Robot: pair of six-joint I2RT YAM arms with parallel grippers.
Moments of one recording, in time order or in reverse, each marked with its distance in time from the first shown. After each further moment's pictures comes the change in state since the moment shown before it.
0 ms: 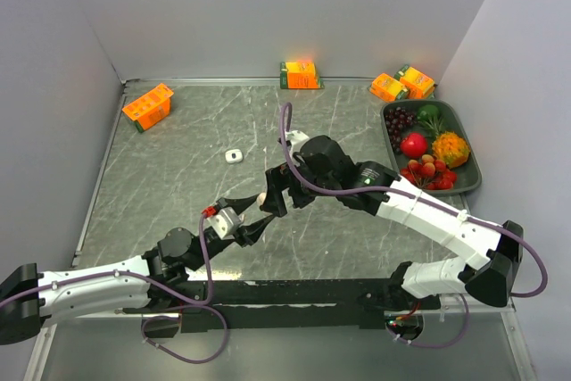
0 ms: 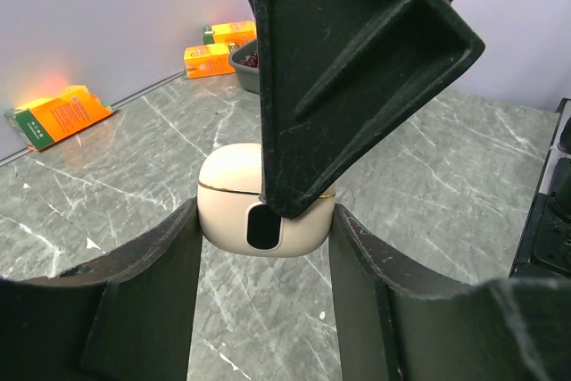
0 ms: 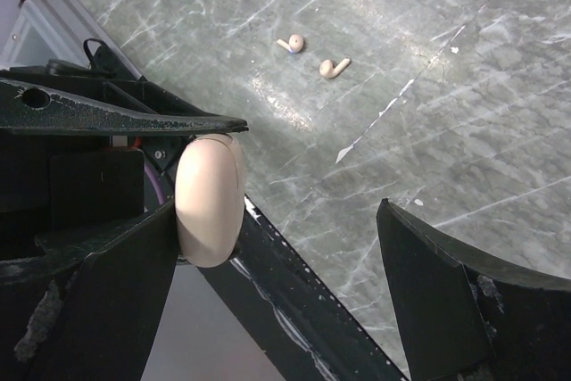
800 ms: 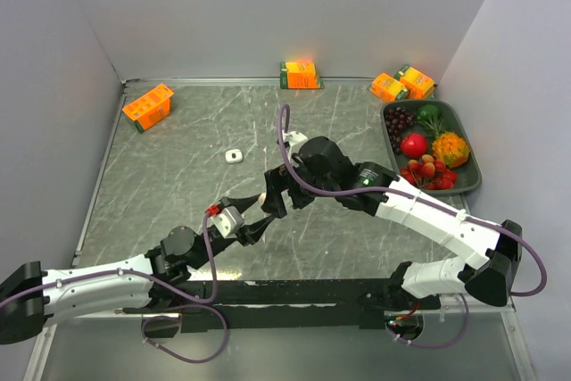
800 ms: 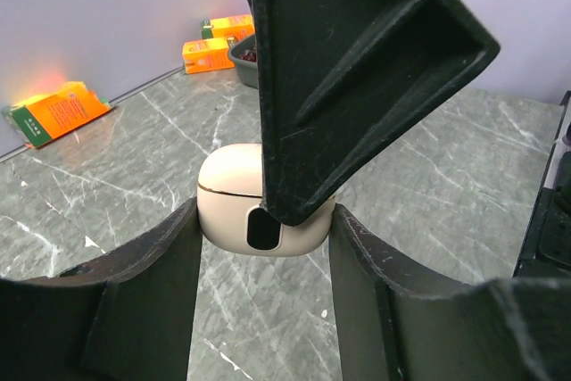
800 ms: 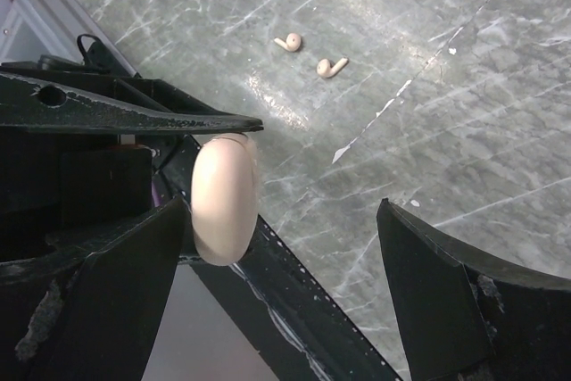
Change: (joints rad) left arm 0.016 0.045 0.000 0.029 0.019 0.000; right arm 0.014 0.004 -0.003 0.006 0.004 -0.013
